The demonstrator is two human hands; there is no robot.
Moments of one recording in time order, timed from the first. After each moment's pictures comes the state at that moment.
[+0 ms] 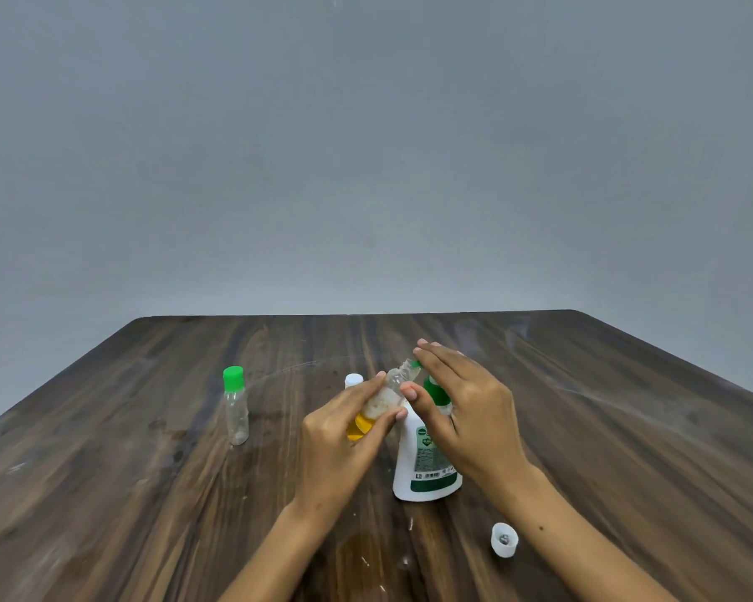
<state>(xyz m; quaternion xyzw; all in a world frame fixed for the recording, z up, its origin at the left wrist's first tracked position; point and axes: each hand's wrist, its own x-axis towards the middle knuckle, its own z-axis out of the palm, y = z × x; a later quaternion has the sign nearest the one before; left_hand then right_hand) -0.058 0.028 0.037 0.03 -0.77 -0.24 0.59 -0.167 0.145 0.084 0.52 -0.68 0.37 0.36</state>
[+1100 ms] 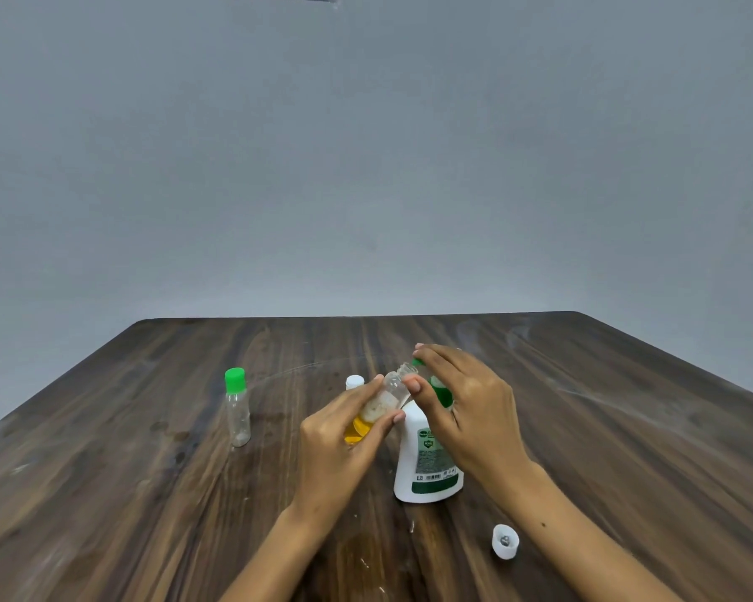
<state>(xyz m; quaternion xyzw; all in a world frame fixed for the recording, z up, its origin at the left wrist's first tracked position) -0.058 0.026 0.032 0.04 -0.77 -0.24 0.60 -0.166 0.143 0.088 0.52 -0.67 0.39 0.37</state>
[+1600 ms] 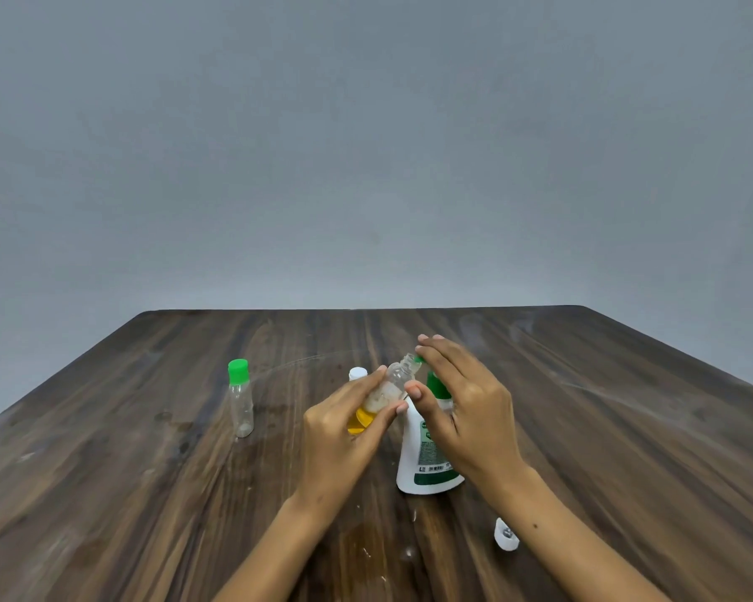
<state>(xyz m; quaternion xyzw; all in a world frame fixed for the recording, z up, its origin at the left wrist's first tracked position) -0.056 0.029 0.036 0.03 -0.76 -0.24 0.60 -0.166 0.140 0.076 0.52 -0.66 0.41 0.36</state>
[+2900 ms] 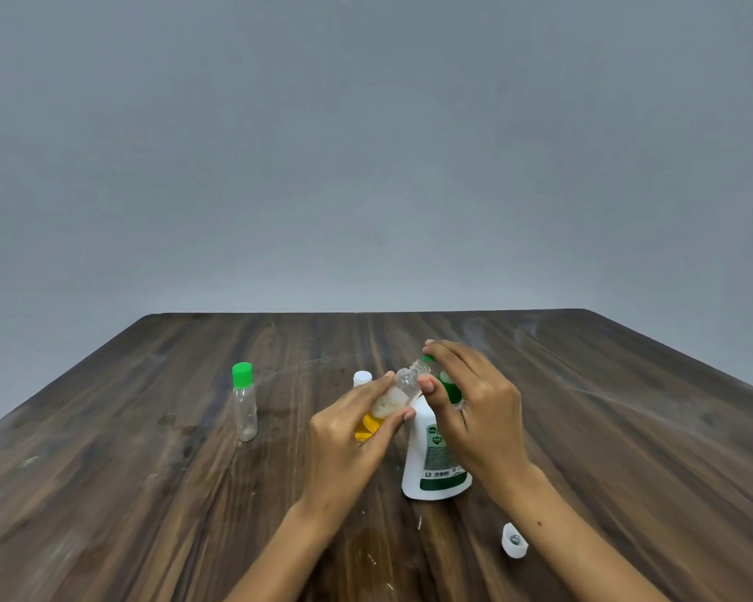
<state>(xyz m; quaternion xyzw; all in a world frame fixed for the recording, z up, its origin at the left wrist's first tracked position) -0.056 0.029 0.034 0.03 -0.76 -0.24 0.60 -0.169 0.136 0.078 0.51 -0.64 0.43 0.38</state>
